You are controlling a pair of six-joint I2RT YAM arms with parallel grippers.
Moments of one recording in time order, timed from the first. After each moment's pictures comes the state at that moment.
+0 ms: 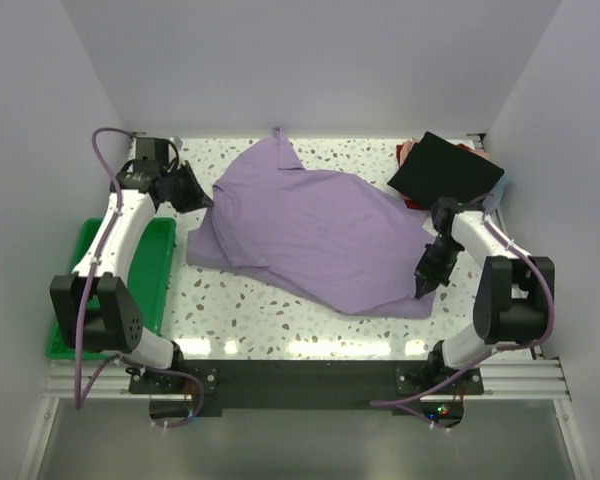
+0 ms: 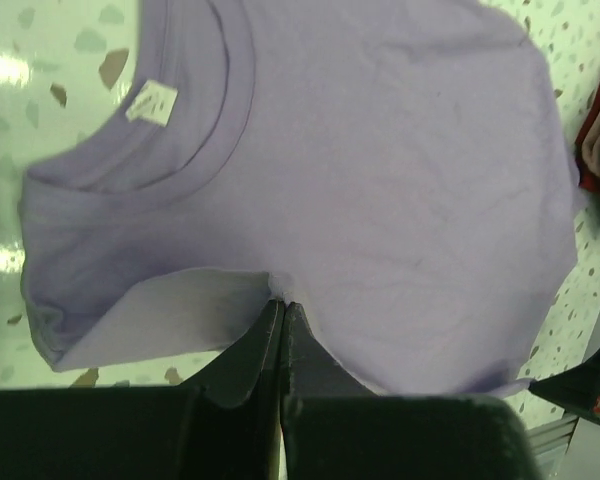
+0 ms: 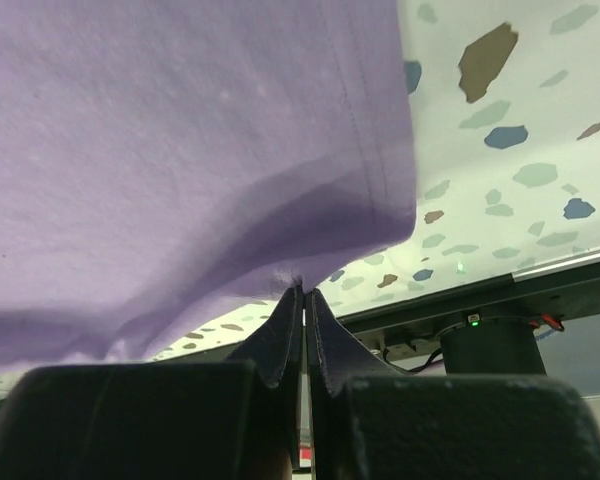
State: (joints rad) left arm -0.01 1.48 1.30 -0.72 0.29 -0.50; right arm -0.01 1.55 1.00 -1.14 -0.05 0.57
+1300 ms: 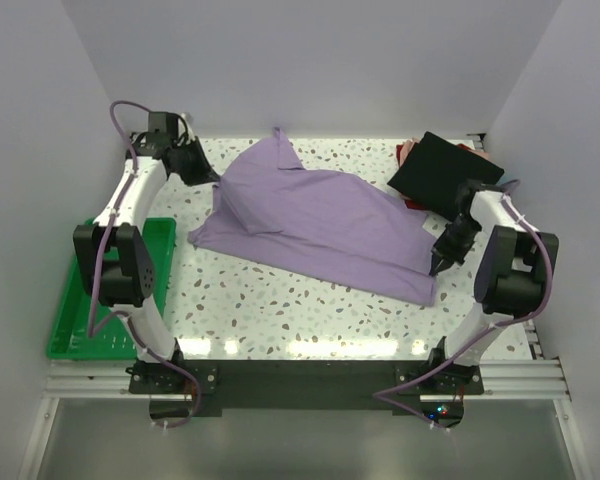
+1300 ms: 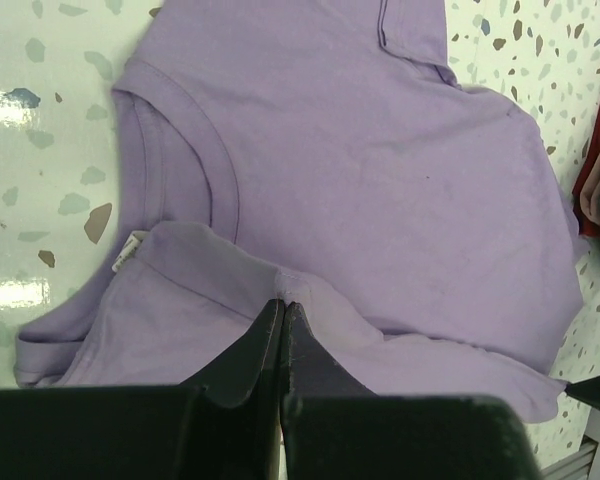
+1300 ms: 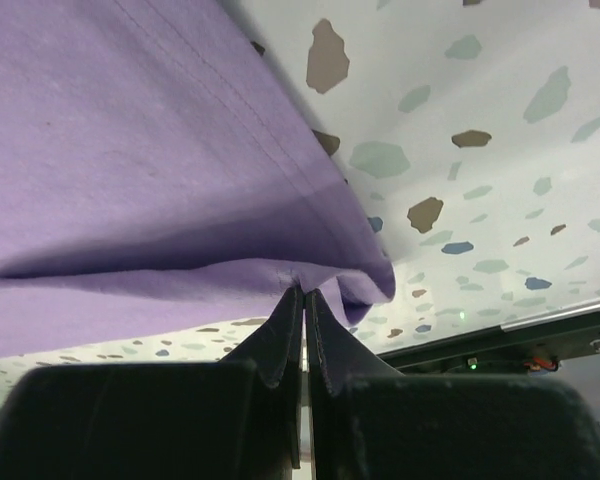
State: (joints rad) left arm -0.01 1.82 1.61 -0.67 0.32 -0.44; right arm -0.20 1.76 1.22 -1.12 -0.04 0.51
